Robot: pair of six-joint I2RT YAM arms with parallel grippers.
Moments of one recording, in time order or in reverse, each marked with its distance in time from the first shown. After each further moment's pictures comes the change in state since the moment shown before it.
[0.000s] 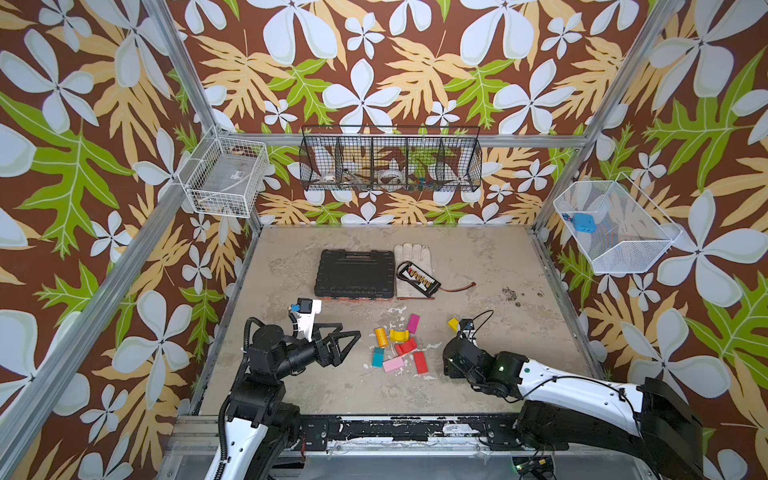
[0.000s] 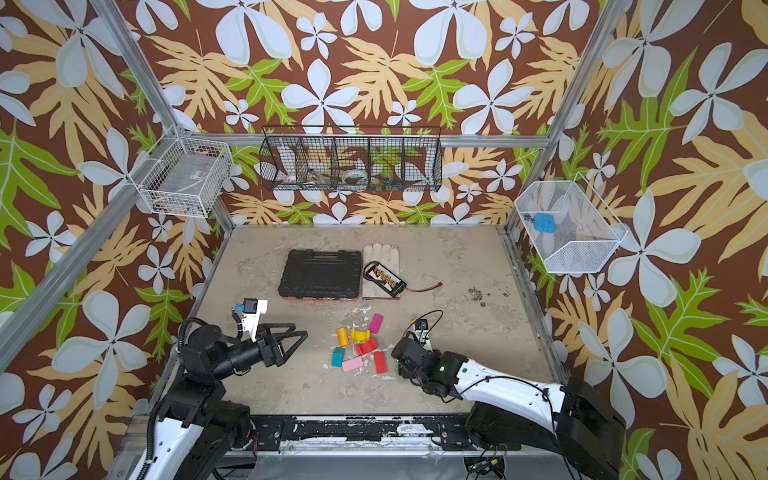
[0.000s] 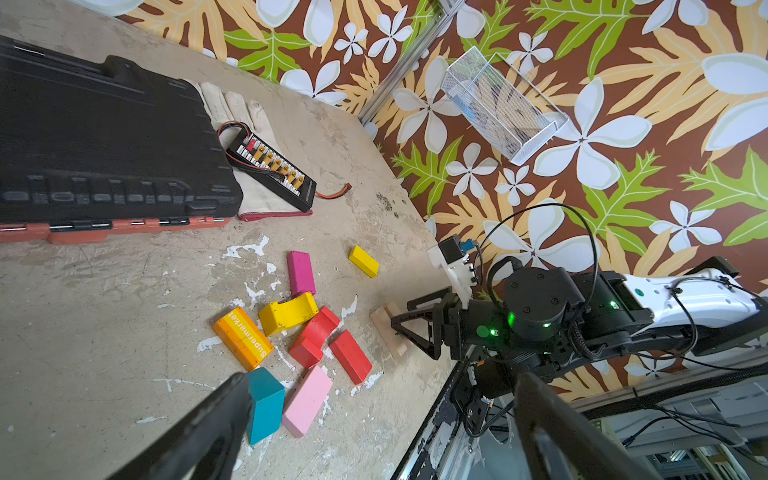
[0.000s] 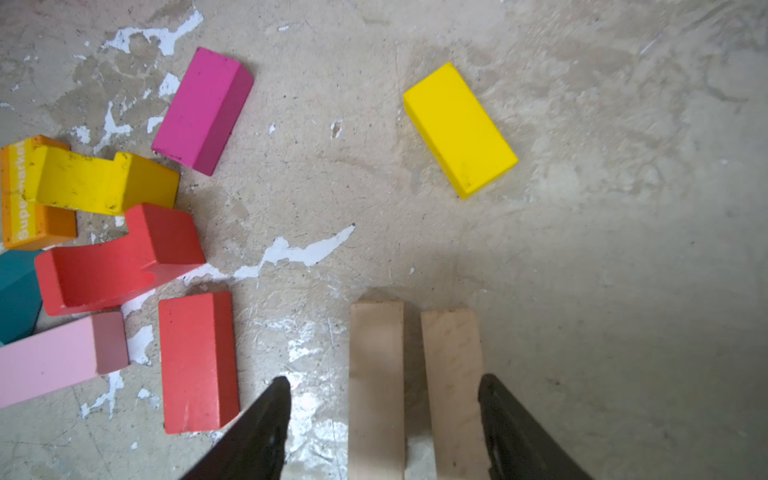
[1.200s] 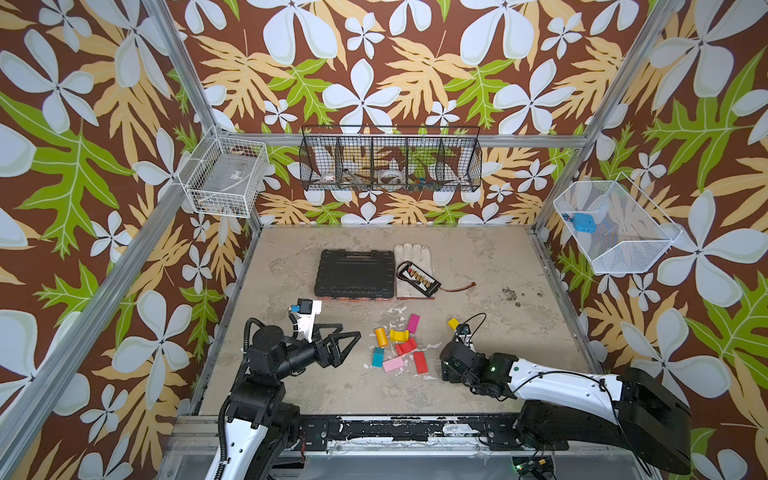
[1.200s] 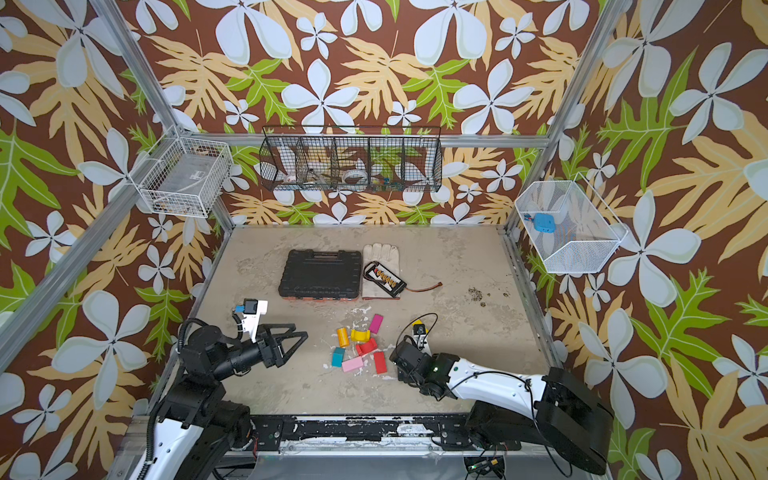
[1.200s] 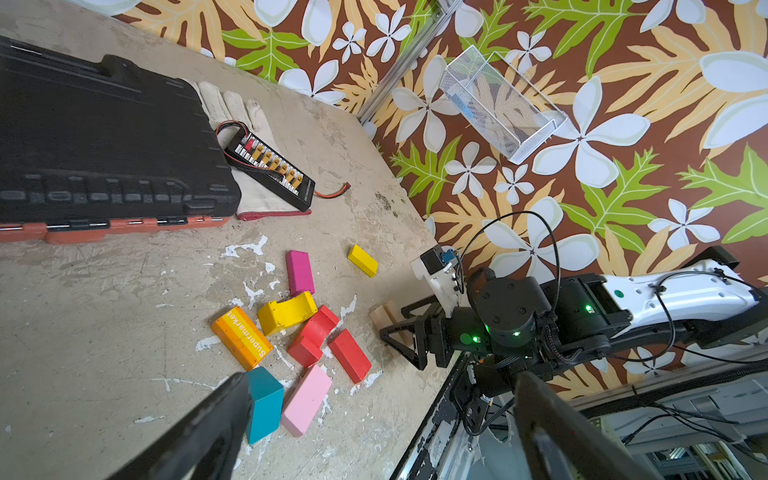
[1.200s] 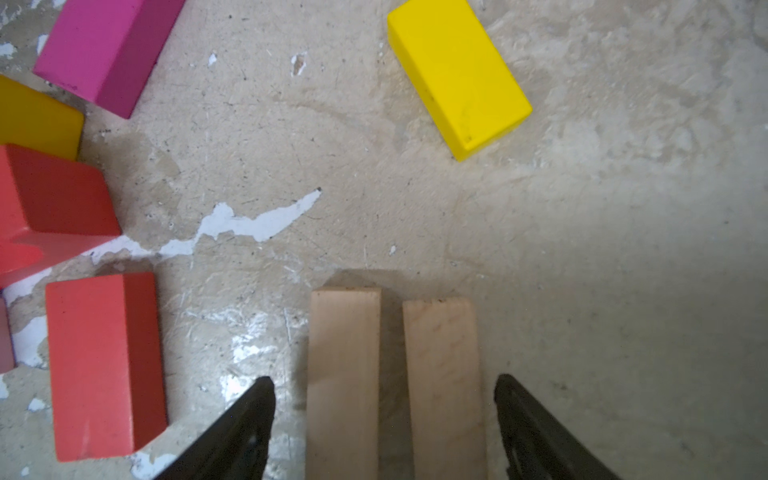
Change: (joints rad) left arm -0.003 -0.009 -0.003 -0.001 0.000 0.000; right arm -0.001 0.099 -0.043 0.053 -0.020 -0.010
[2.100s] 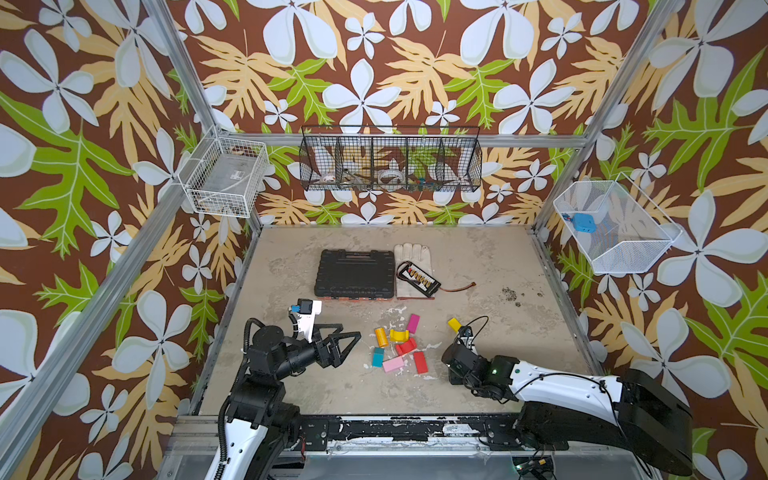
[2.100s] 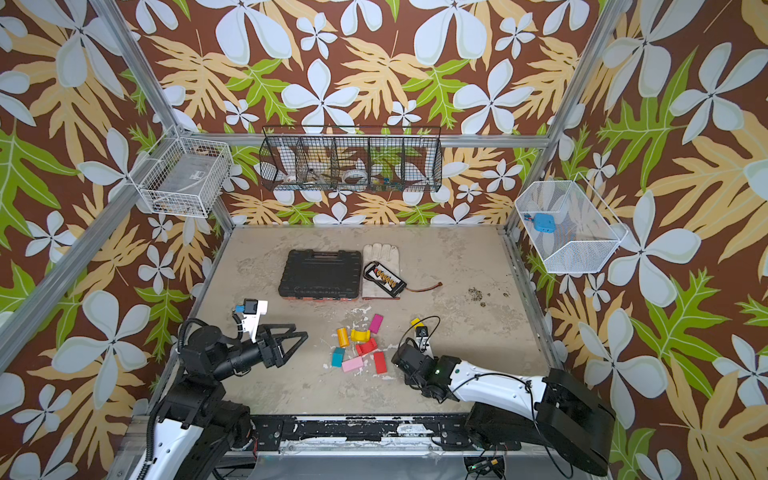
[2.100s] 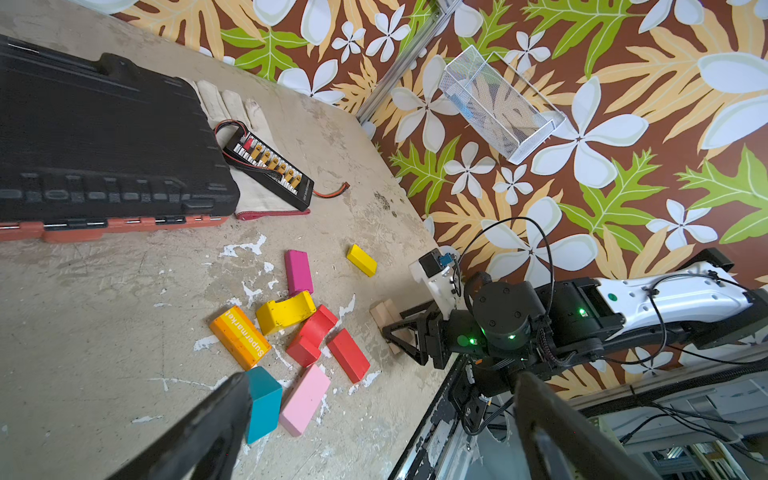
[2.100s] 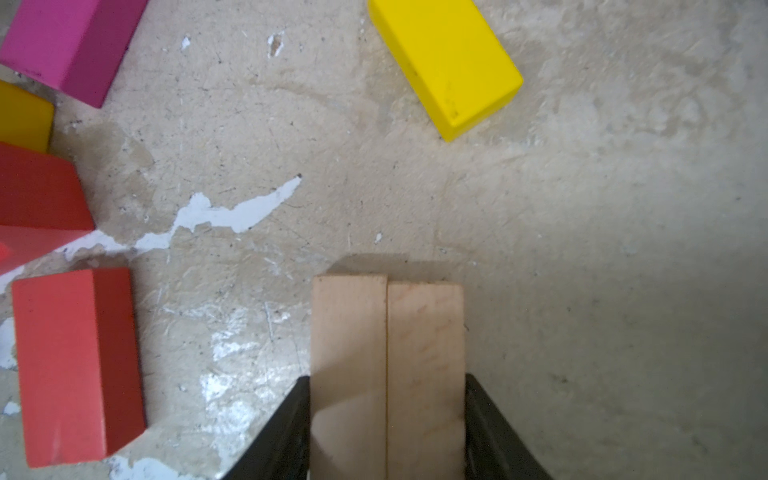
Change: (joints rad) left arm -0.003 0.000 0.000 0.000 0.000 -0.005; right arm 0.000 -0.003 -0.032 0.031 -0.005 0.026
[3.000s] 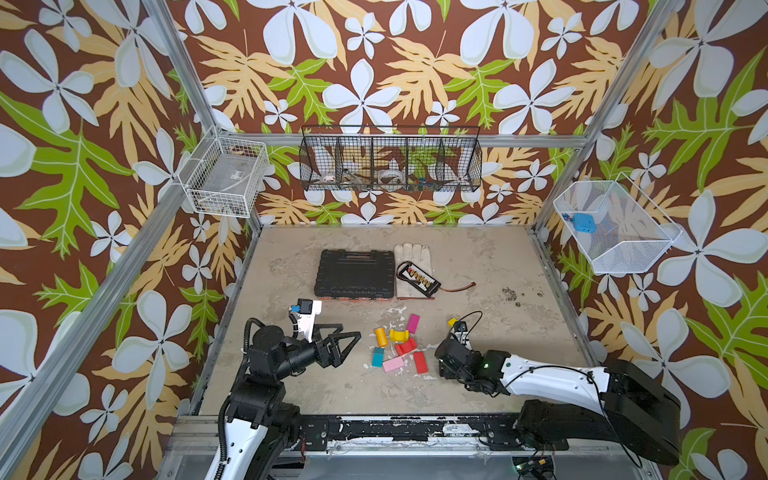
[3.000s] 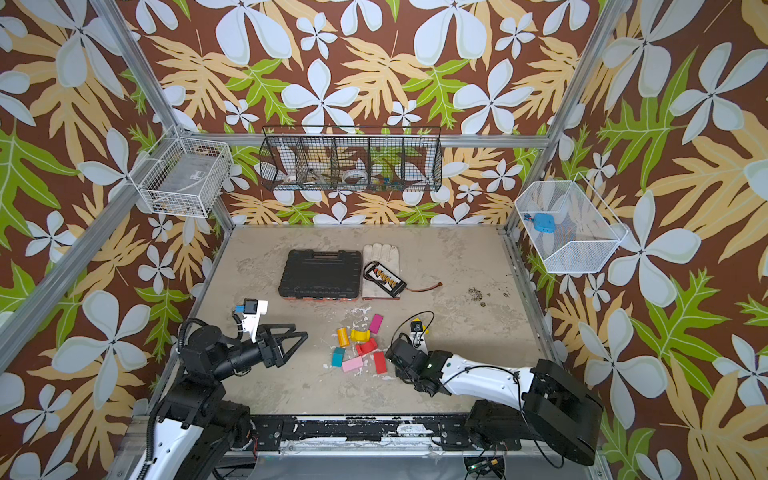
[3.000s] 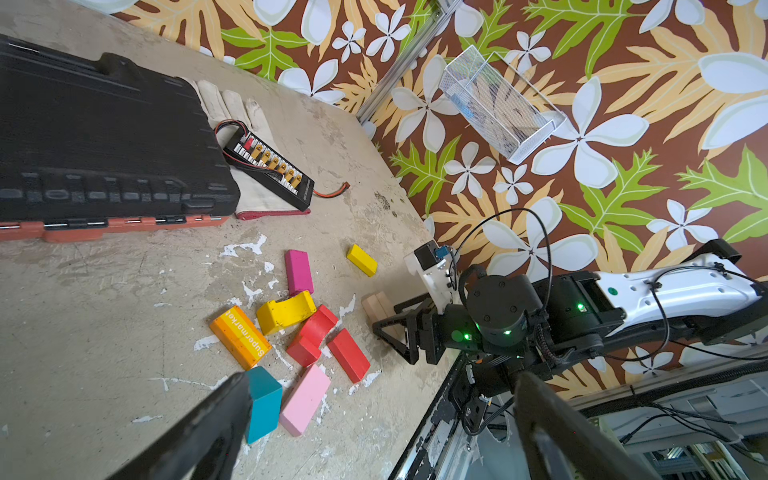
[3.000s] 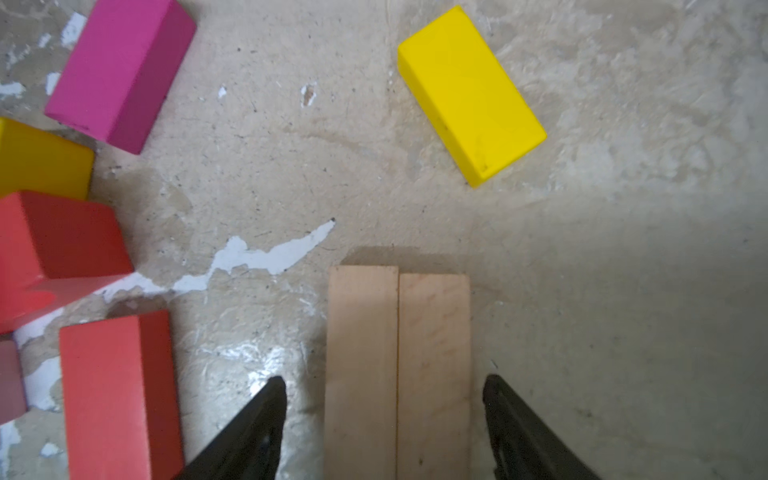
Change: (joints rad) left arm 0.000 0.005 0.000 0.000 -0.001 0.000; right arm -0.002 0.074 0.086 -0.005 0.034 -0.001
